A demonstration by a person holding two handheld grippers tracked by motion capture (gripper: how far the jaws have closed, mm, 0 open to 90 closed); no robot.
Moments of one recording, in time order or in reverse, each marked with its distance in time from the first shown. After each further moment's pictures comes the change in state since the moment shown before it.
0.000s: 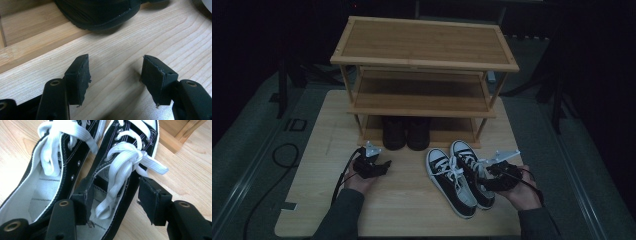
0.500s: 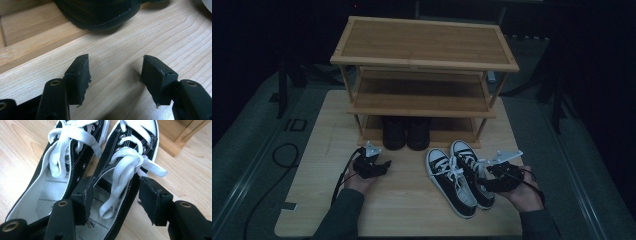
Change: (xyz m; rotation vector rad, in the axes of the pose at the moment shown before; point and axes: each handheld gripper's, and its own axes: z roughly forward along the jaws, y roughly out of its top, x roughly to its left) left arm 0.000 0.000 0.000 0.000 0.000 0.000; right arm 0.003 0.000 -0.009 -0.026 0.004 -0.006
